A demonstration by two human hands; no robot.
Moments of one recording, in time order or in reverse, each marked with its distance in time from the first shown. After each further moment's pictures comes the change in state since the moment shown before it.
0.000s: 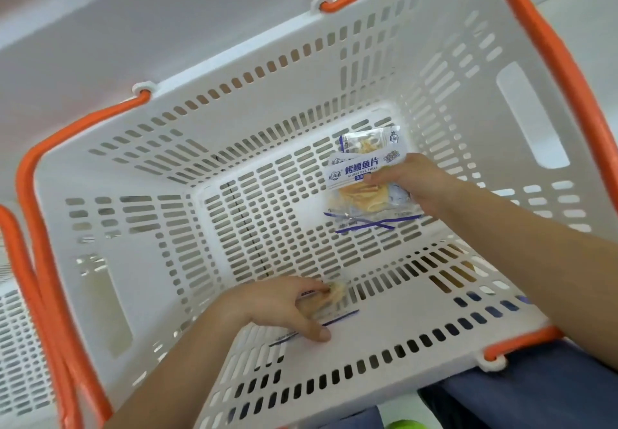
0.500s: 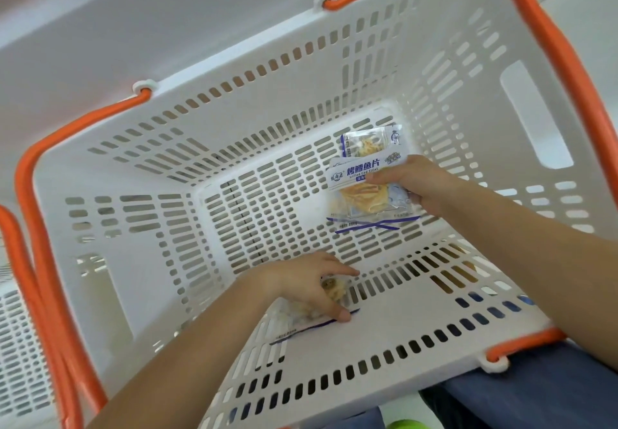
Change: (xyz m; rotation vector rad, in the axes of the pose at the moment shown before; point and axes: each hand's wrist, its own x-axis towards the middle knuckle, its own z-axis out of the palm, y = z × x) left_hand 0.046 0.010 -0.012 0.212 0.014 0.136; right_hand 0.013 0.006 -0.004 -0.047 -0.009 -0.007
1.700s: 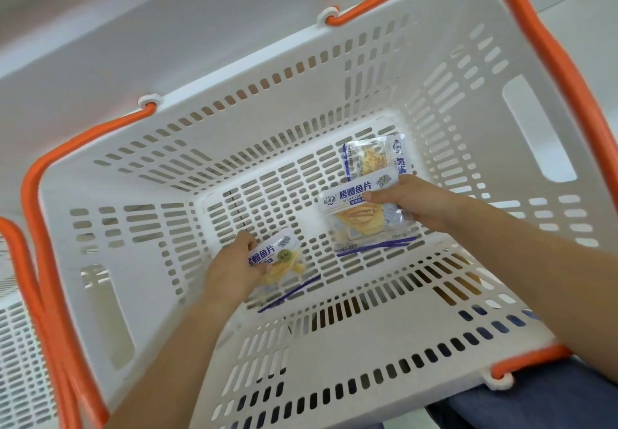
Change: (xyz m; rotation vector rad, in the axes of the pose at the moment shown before) left_hand -0.042 -0.062 0.000 -0.212 0.827 -0.485; right_hand -0.008 0.006 -0.001 -0.112 -0.178 0.027
